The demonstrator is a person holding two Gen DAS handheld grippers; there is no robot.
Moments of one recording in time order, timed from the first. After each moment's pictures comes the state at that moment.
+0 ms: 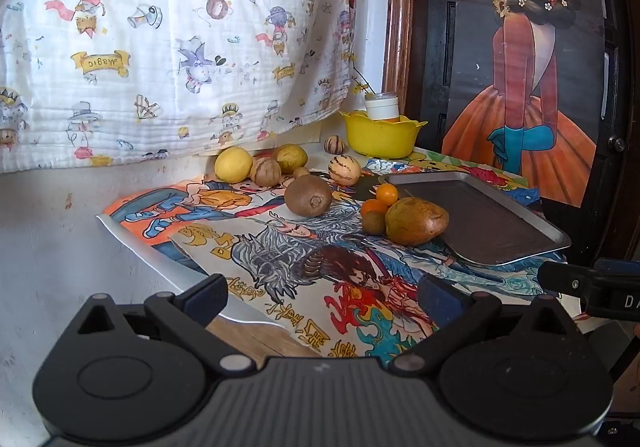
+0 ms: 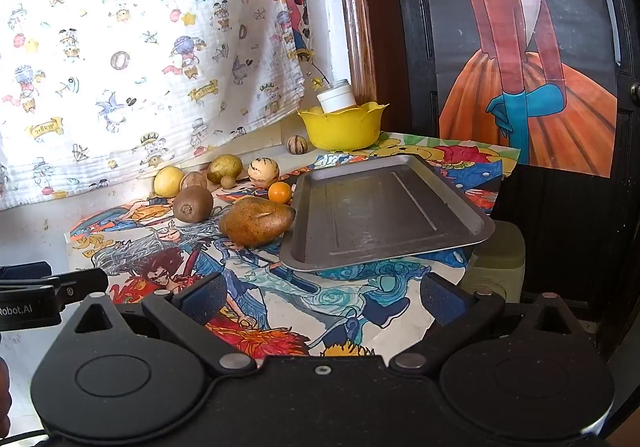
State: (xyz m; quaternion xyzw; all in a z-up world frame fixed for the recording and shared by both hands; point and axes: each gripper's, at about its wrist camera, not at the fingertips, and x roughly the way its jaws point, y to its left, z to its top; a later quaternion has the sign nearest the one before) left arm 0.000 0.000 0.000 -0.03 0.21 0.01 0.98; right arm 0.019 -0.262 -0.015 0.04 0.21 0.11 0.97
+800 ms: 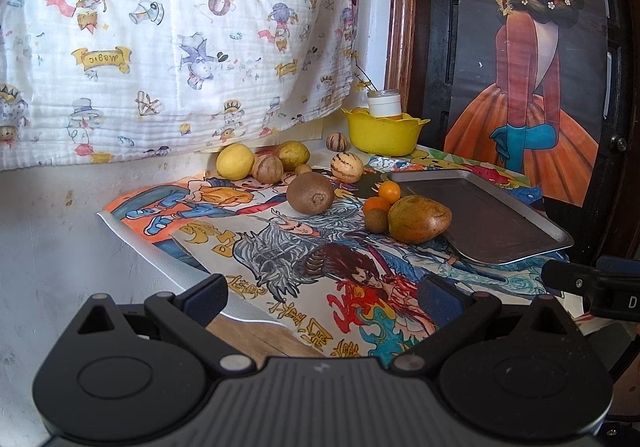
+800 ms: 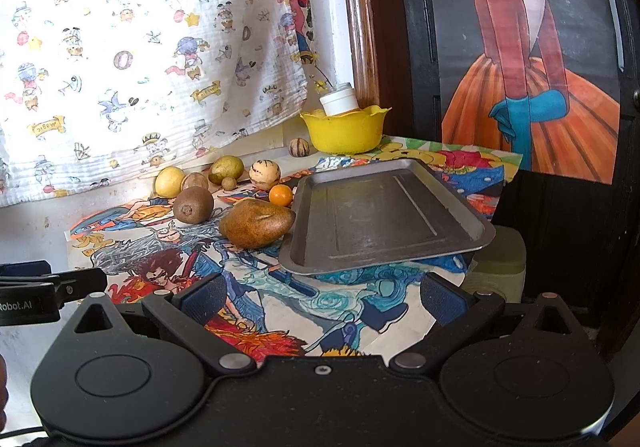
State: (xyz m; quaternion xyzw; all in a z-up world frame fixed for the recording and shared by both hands) left arm 0.002 0.001 0.000 -0.03 0.21 0.01 0.98; right arm 0.022 -0.264 -0.012 0.03 0.20 0.11 0.97
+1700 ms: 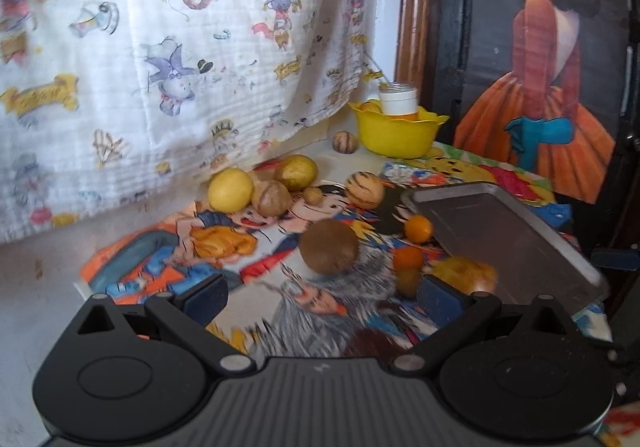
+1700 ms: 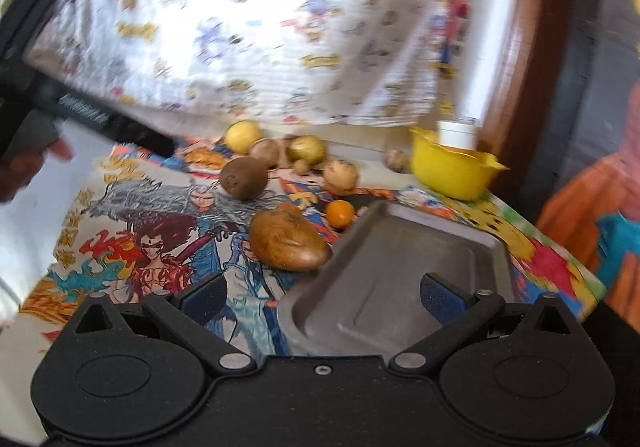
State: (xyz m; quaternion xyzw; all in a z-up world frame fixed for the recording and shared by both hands) left arm 0.113 0.030 0.040 -0.02 0.26 0.00 0.96; right arm 0.112 -0.251 0.003 -0.18 0.19 0.29 0.92
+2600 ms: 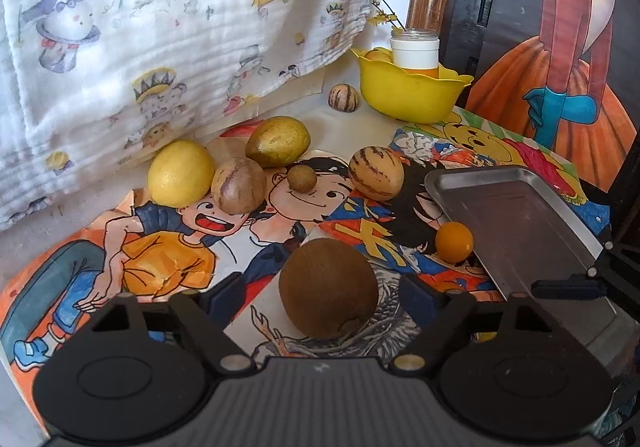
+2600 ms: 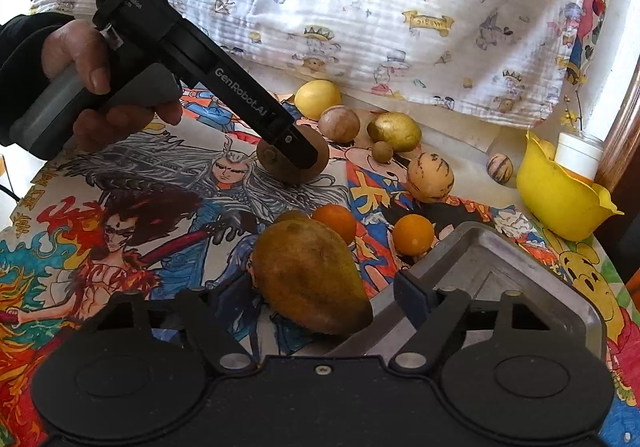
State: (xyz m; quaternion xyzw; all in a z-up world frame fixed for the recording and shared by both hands) left arm 0.236 0.037 0.005 -0.05 0.35 -0.02 0.94; right arm 0.207 -0.201 -0.021 -0.26 0.22 0.43 0.84
